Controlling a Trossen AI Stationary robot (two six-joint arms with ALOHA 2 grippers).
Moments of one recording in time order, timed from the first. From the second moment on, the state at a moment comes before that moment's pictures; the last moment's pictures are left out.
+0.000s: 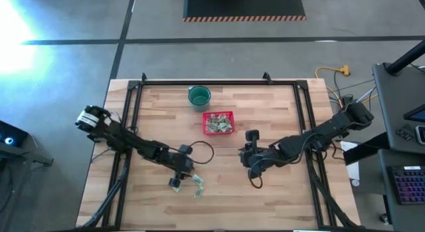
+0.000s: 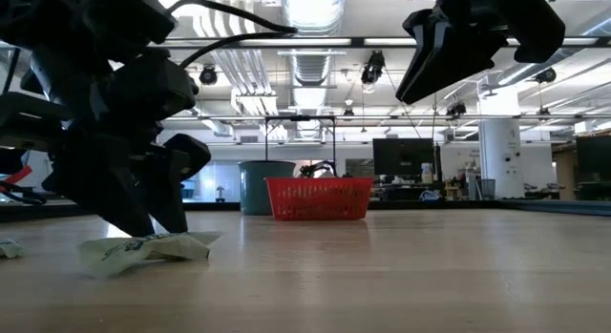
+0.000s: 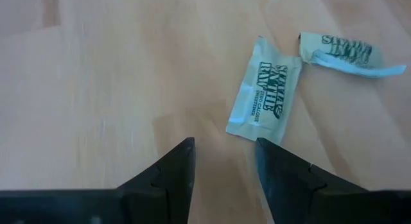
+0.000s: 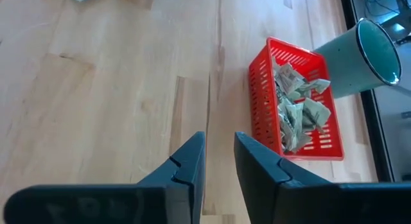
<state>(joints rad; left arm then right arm) -0.34 1.58 0.56 0.19 0.00 -0.07 0.41 1.49 0.98 -0.47 0.54 0.05</state>
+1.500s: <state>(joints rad) -0.35 1.69 0.57 0.40 0.09 0.01 0.41 1.49 0.95 -0.45 0.54 0.05</state>
